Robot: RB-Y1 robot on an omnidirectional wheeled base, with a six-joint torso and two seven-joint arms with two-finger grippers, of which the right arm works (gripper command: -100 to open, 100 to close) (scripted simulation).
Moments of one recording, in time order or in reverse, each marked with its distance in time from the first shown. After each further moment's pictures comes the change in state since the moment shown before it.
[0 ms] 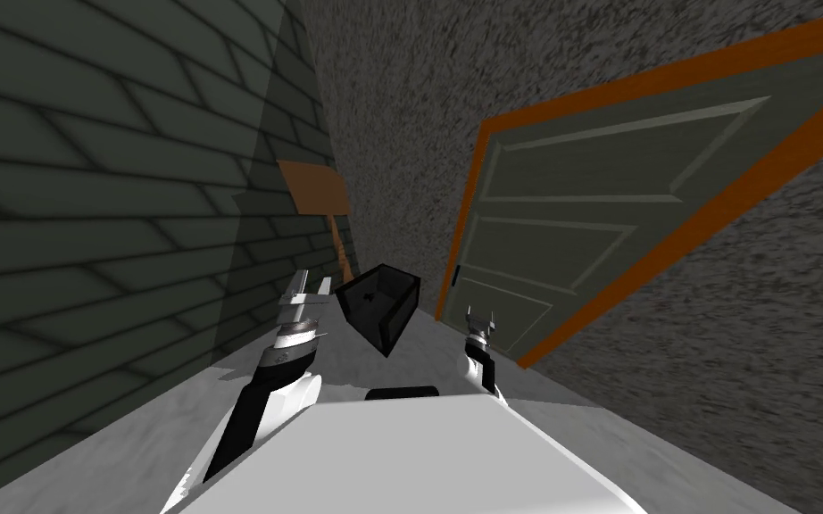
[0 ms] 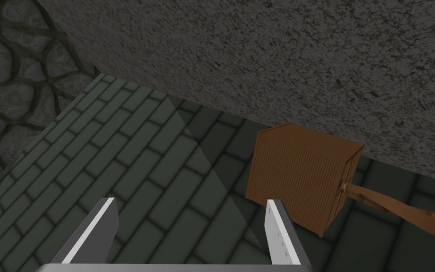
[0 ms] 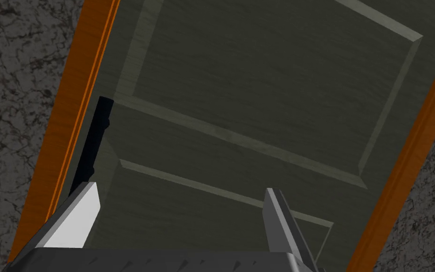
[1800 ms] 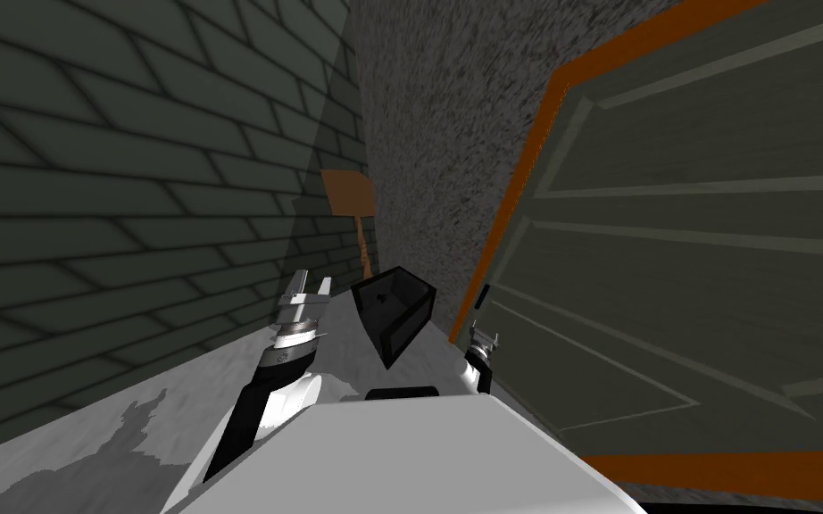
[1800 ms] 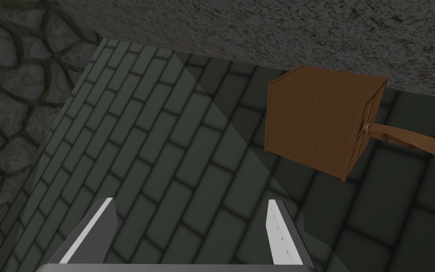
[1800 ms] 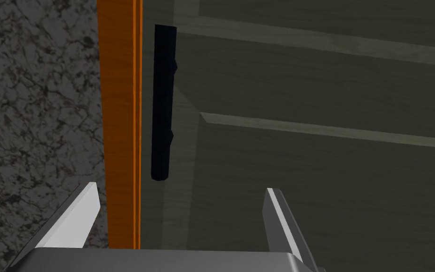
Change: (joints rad) arm -0.127 0.005 -0.017 0.373 -0.252 -0.105 -0.207
